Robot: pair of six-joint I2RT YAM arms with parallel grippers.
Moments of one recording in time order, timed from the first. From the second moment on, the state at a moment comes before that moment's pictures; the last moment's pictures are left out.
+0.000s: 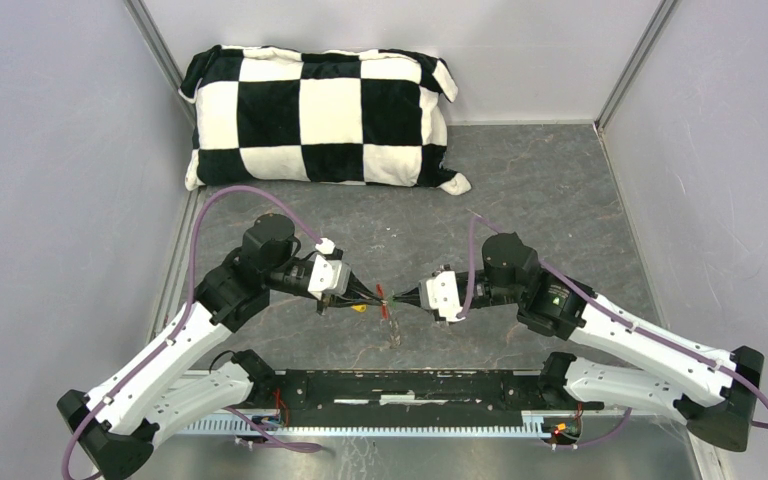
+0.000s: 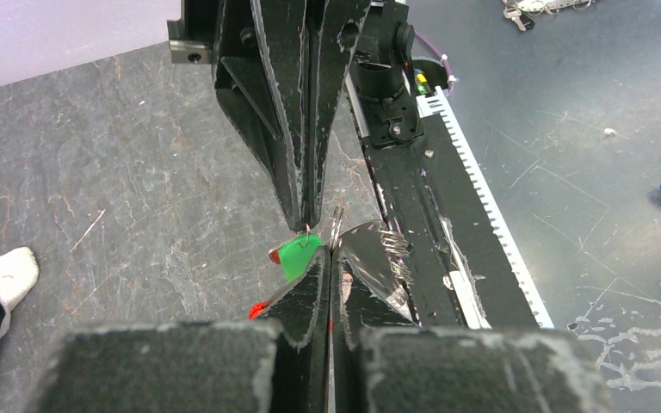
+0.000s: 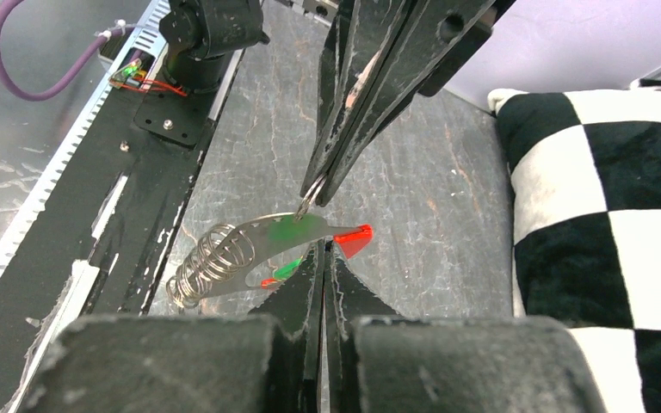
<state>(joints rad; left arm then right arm) -0.70 0.83 0.87 -0.40 1.01 0.48 1.01 0.91 0.84 -0.16 -0.59 -0.63</state>
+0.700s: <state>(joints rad) -0.70 0.86 0.85 -0.30 1.03 0.43 1.01 0.79 0.76 -0.10 -0.59 -0.65</state>
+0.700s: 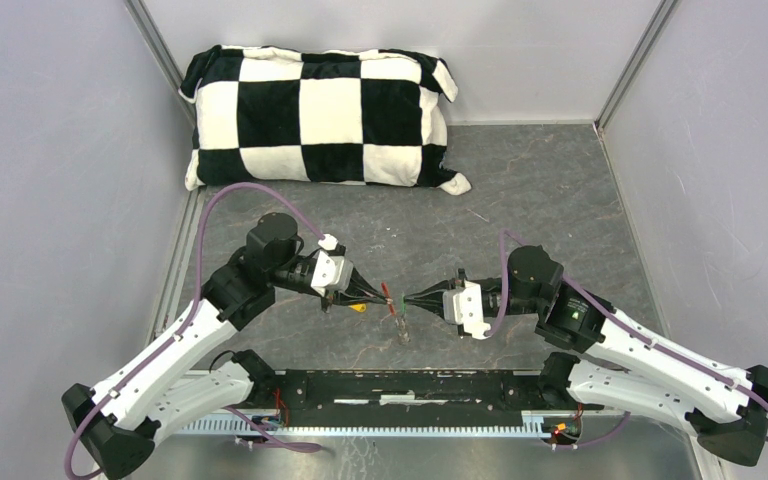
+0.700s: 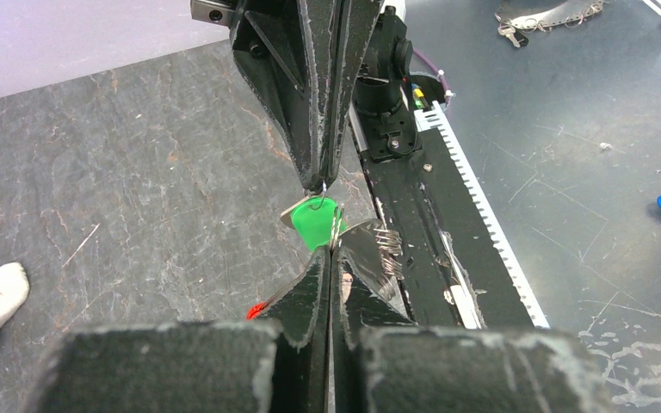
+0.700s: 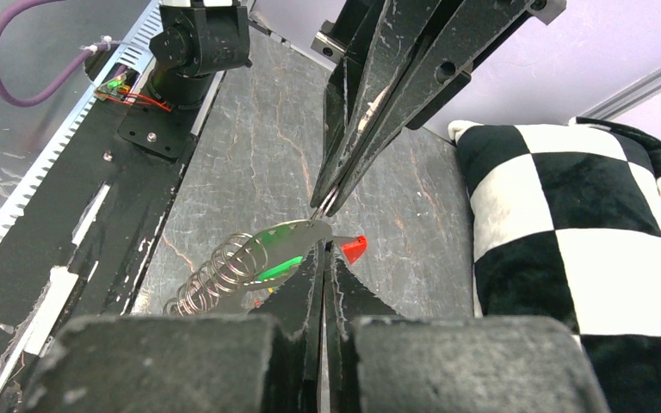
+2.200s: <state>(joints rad) -0.70 0.89 0.85 -0.30 1.02 0.41 1.02 0.82 0.76 -0.10 -0.63 -0.67</state>
